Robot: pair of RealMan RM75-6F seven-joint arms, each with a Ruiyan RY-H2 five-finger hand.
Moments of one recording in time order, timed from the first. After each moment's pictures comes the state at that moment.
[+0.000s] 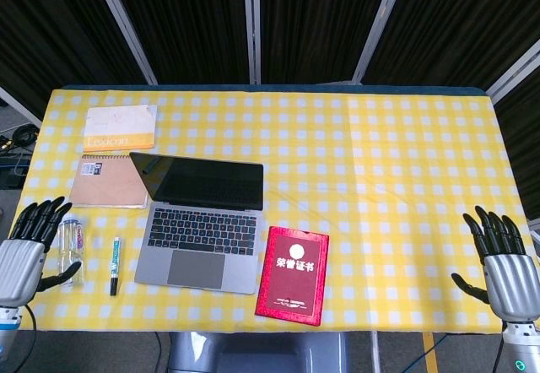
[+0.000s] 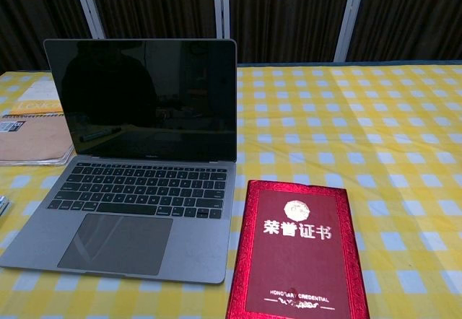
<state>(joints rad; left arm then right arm) -0.11 -1.08 -0.03 -1.76 1.63 1.49 0.06 0.03 -1.10 0.06 -1.66 -1.60 1.59 -0.11</state>
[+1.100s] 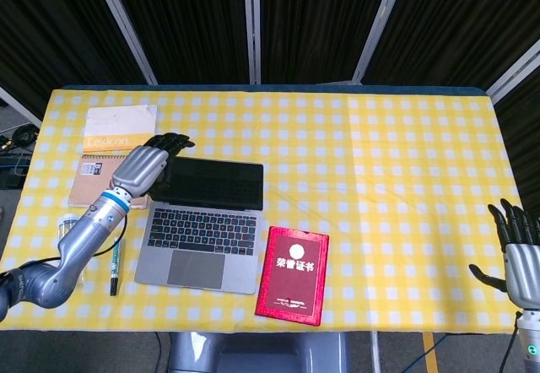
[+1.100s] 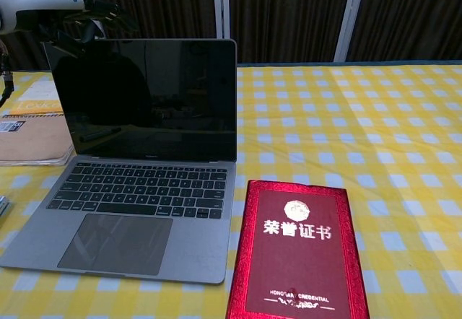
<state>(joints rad) -0.76 -1.18 -0.29 -1.65 1.08 0.75 0.12 0.05 -1.09 0.11 -1.63 -1.45 1.52 -0.06</state>
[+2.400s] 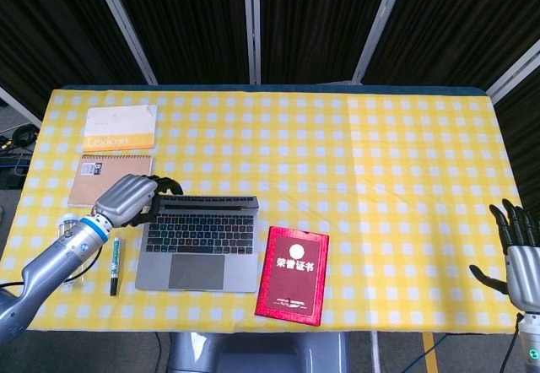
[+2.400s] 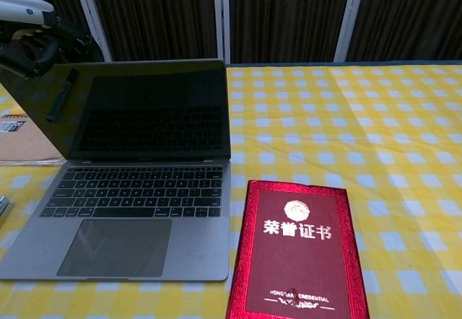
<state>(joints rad) -0.71 -0.94 -0.17 -1.86 1.29 0.72 -0.12 0.04 -1.08 0.11 -1.65 -1.47 1.55 -0.07</state>
